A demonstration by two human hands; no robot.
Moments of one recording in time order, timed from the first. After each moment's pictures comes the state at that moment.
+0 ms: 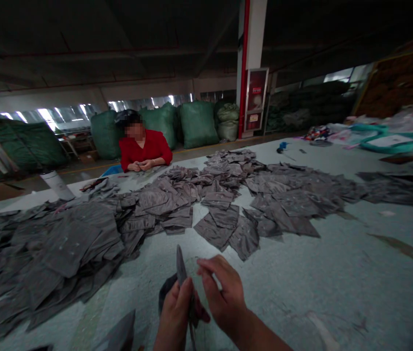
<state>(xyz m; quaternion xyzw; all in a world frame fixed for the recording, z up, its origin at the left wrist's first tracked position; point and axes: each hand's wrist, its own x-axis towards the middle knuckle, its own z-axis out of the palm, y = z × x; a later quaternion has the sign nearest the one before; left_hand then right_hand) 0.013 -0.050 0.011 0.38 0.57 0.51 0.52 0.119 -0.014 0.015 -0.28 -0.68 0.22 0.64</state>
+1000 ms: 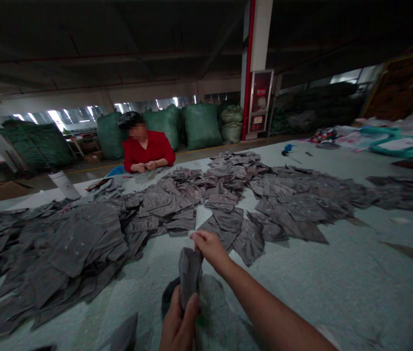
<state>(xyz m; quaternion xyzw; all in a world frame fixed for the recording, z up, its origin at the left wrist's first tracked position) 0.008 -0.060 0.005 0.43 0.67 0.50 0.34 0.083 0.078 0.001 -0.37 -0.63 0.48 0.49</state>
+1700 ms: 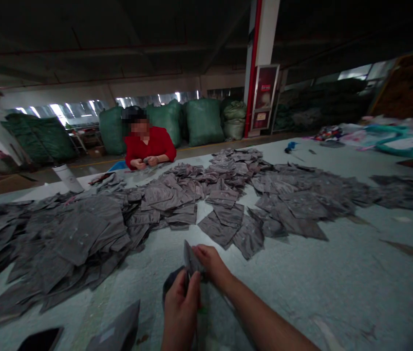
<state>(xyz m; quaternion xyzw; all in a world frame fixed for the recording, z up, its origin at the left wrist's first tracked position) 0.015 -0.048 0.007 0.44 0.65 0.50 0.37 0.089 0.045 -0.034 -0.35 -0.64 0.51 0.46</state>
